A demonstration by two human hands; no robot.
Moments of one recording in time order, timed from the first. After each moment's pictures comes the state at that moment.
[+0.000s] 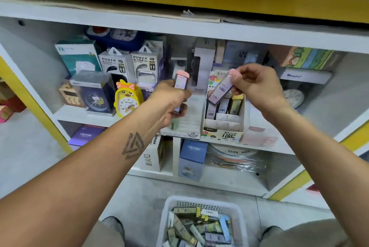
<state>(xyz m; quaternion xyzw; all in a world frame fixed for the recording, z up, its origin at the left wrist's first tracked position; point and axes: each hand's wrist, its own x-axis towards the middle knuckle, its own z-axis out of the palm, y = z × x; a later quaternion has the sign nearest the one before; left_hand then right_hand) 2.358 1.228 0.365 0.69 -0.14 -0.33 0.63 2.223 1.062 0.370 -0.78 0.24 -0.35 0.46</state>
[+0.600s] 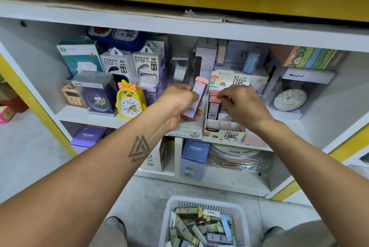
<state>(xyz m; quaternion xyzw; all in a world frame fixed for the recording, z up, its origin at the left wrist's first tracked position) 2.347 1.223 0.364 0.68 -0.15 -0.37 0.61 2.232 1.071 0.337 -0.95 0.18 -0.24 0.11</state>
